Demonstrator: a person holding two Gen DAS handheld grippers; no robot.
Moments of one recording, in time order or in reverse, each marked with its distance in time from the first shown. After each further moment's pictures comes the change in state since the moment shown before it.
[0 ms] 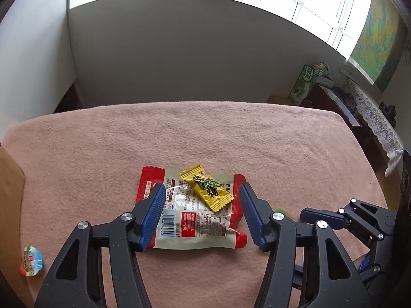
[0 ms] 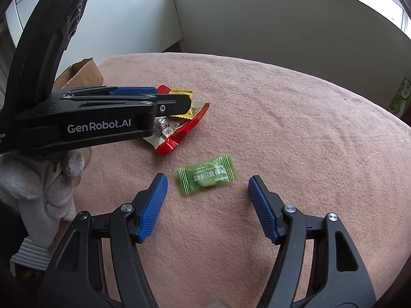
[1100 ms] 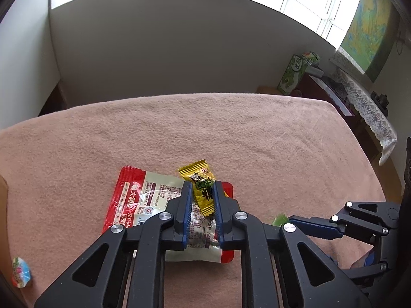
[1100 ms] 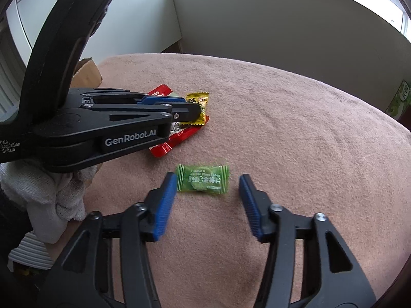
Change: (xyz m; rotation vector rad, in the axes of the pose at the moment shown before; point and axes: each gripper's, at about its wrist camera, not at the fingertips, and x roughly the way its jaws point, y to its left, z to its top) left arm 0.014 -0.013 0.003 0.064 0.038 -0.049; right arm -0.006 0.000 -0.003 -0.027 -0.009 -0.021
